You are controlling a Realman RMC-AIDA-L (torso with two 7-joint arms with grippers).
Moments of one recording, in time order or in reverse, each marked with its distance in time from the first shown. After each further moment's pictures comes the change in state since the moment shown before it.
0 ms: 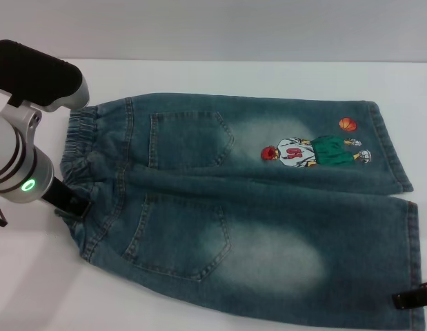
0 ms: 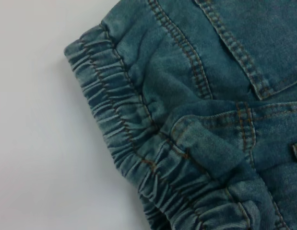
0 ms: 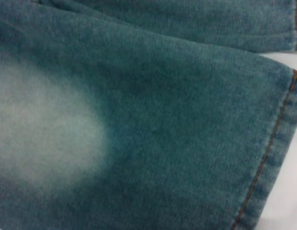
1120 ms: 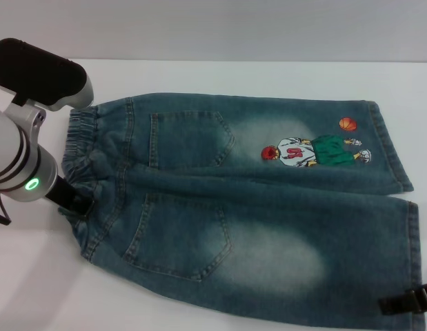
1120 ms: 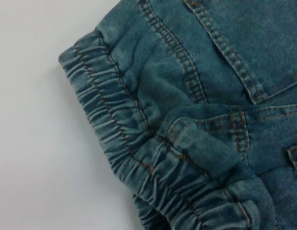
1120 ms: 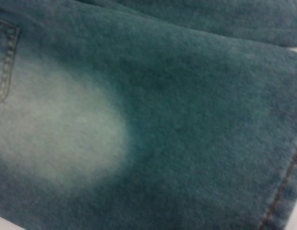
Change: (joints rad) left arm -0.005 0.000 0.009 0.001 -0.003 0.007 0.000; right arm 0.001 0.002 -0.028 0.026 0.022 -0.024 0.013
